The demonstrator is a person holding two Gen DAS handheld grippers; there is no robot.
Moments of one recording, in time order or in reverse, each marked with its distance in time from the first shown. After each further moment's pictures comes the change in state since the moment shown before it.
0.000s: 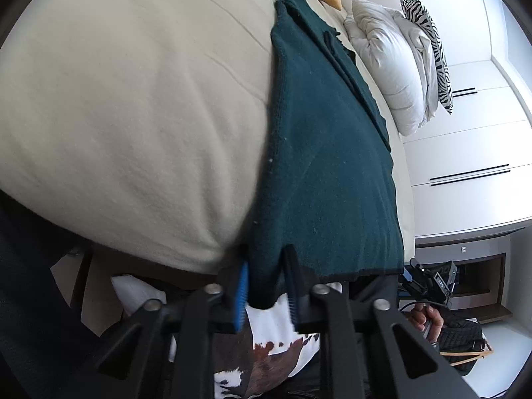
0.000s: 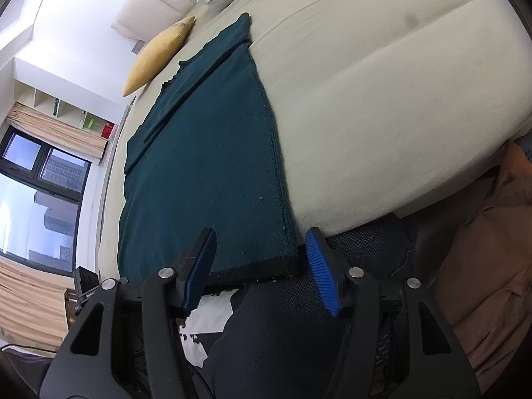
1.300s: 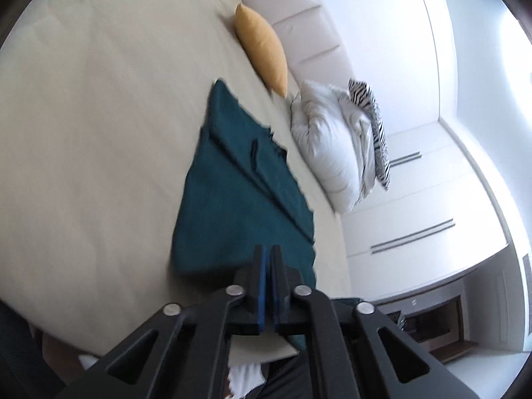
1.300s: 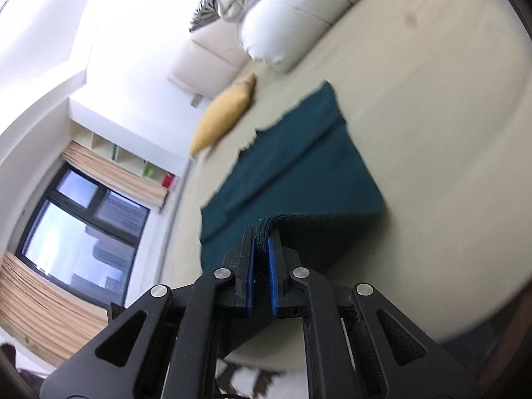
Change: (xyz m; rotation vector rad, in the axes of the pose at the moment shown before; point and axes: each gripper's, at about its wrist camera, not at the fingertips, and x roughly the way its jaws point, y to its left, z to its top) left arm -0.074 -0.046 0.082 -0.044 -0.331 -0.273; right arm -0.011 0.078 0.071 0.010 -0.261 0.292
